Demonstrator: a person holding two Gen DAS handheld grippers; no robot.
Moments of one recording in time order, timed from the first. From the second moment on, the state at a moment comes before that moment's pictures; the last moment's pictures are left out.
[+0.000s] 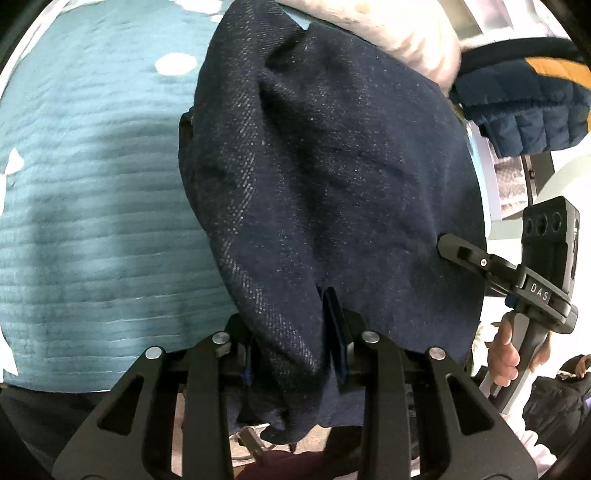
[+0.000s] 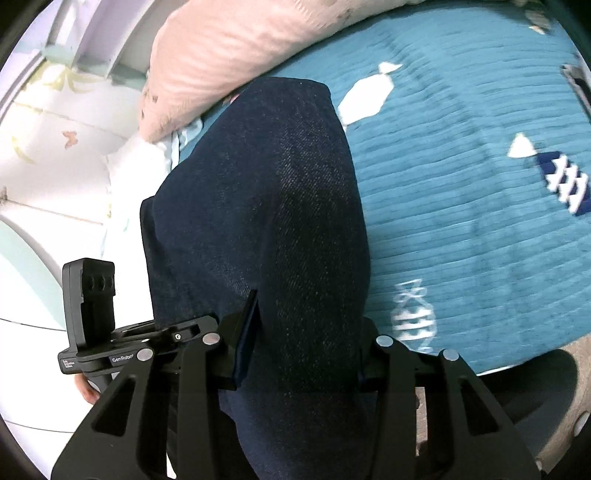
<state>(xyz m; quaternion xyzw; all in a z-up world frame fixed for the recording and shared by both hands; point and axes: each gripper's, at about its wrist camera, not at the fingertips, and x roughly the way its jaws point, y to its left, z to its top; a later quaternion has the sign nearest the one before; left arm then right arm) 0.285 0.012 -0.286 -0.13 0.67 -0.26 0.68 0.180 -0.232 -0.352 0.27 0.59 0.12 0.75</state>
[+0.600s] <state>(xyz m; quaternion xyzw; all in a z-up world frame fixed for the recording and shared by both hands) 0.279 -0.280 -0.218 0.00 0.64 -0.39 0.66 0.113 -0.504 -0.266 0.31 0.50 -0.01 0.81</state>
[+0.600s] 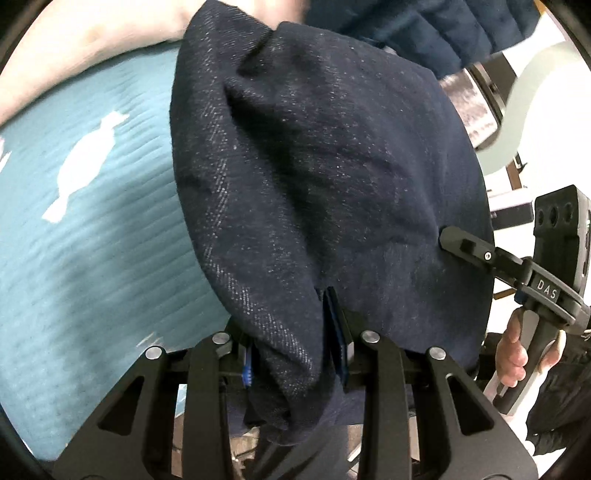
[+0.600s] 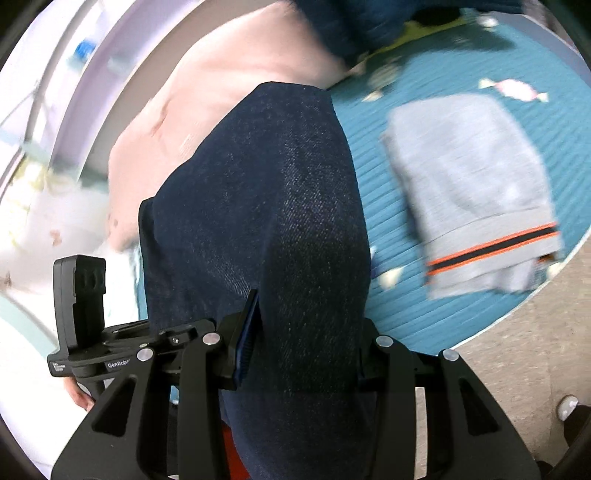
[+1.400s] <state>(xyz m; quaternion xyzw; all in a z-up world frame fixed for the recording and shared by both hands) 0.369 -0.531 -0.365 -0.05 0.71 -0.38 0.60 0.189 -0.779 -0.382 0.33 0.55 -0.06 0.77</state>
